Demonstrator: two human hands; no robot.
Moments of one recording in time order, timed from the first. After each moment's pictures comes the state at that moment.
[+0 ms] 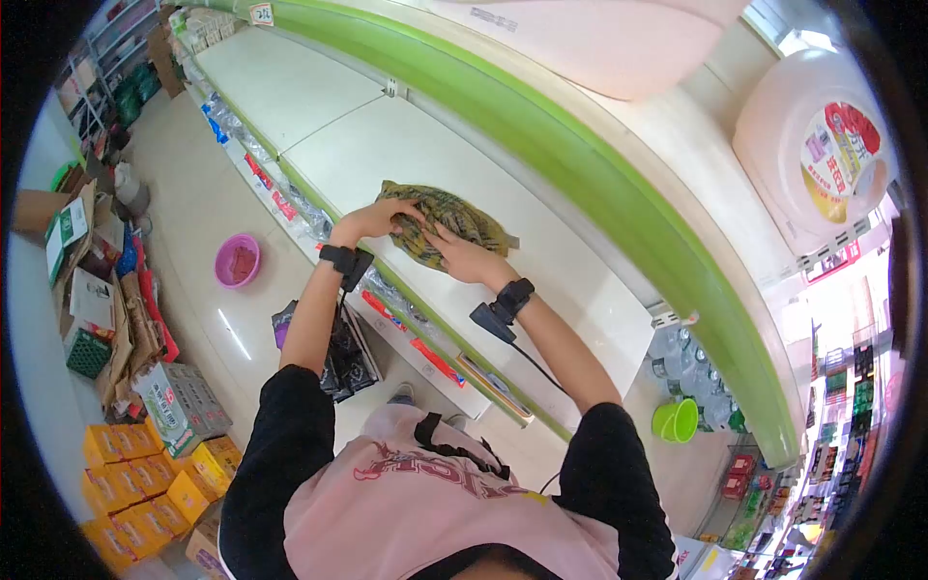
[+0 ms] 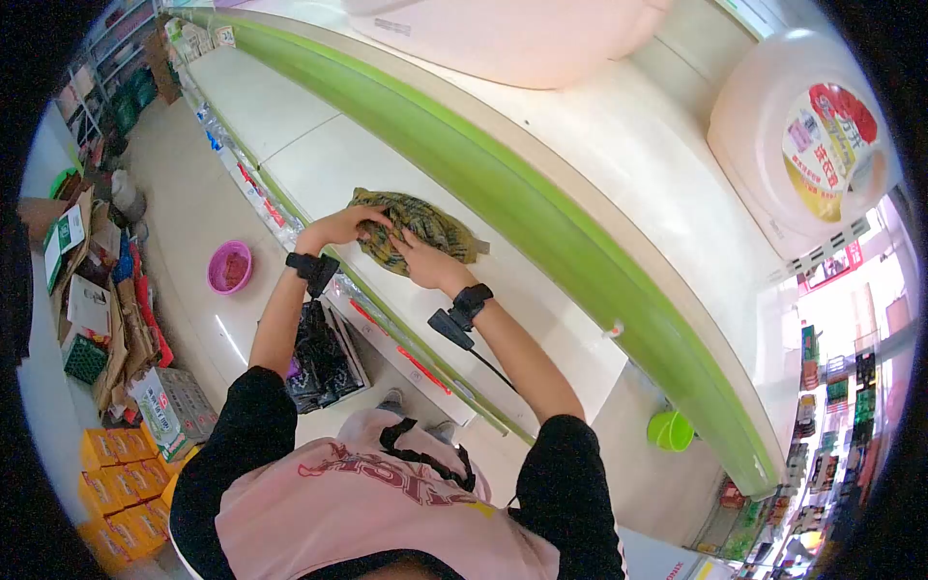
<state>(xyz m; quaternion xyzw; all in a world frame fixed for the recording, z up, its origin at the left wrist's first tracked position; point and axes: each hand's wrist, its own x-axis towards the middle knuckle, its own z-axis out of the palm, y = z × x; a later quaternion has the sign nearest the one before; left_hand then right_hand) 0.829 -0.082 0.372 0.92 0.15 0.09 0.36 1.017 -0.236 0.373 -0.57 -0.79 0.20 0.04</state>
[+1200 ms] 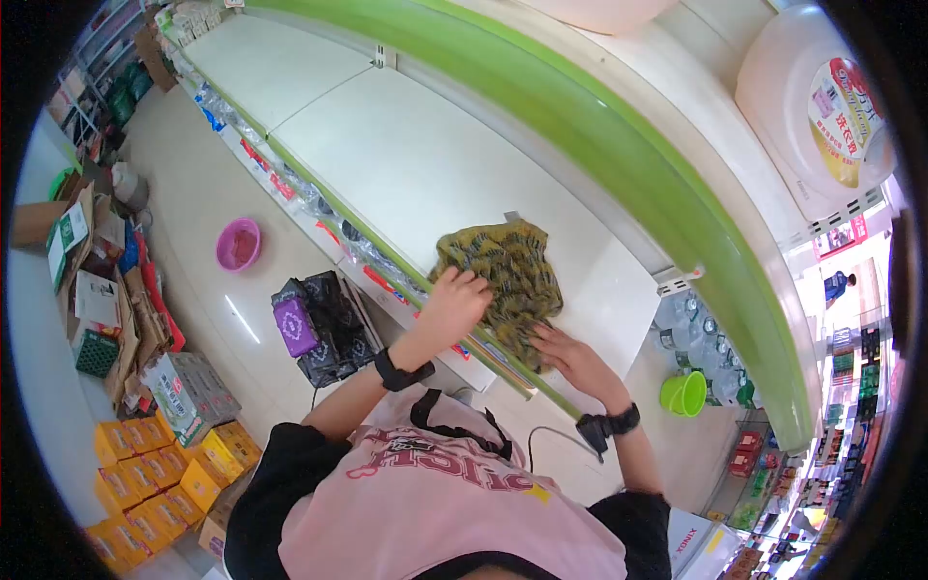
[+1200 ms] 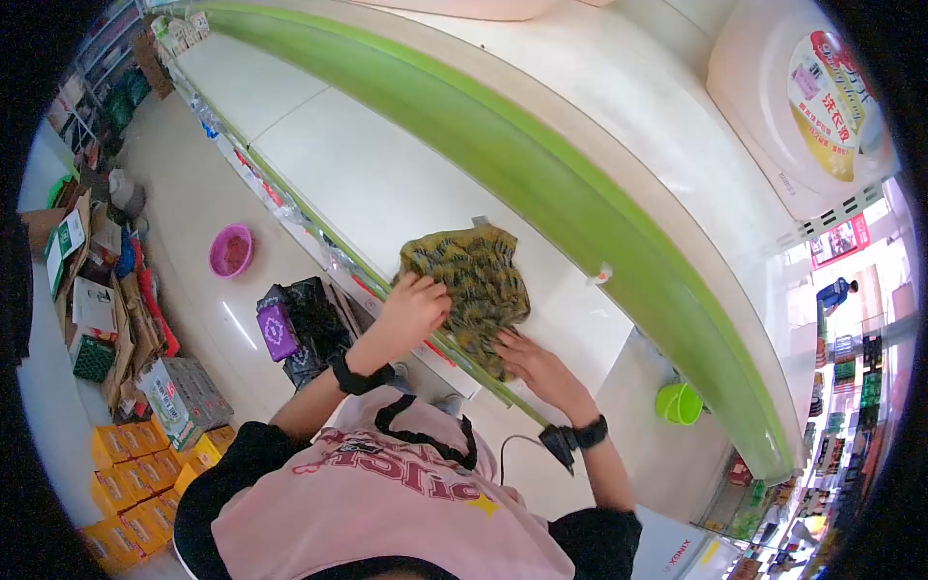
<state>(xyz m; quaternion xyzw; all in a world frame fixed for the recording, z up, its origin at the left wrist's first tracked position) 0.867 -0.294 0.386 0.96 0.14 0.22 0.09 1.055 -0.479 0.430 -0.66 -0.67 0.29 0.17</state>
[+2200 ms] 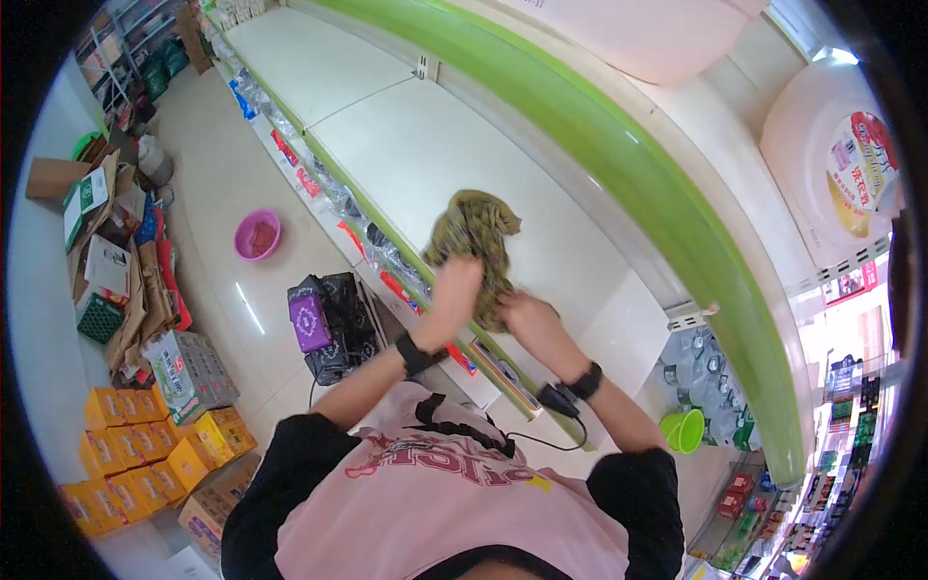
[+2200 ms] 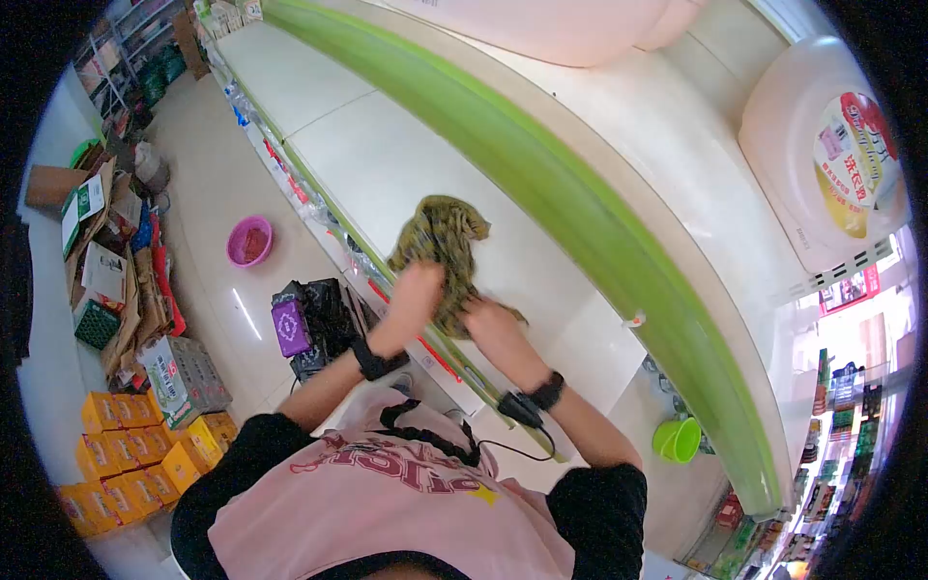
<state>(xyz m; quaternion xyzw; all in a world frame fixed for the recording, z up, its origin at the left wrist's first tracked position) 0.874 -0.251 0.356 0.88 0.36 0.26 0.16 1.016 -0.353 0.400 -0.56 -0.82 0.02 0.08</state>
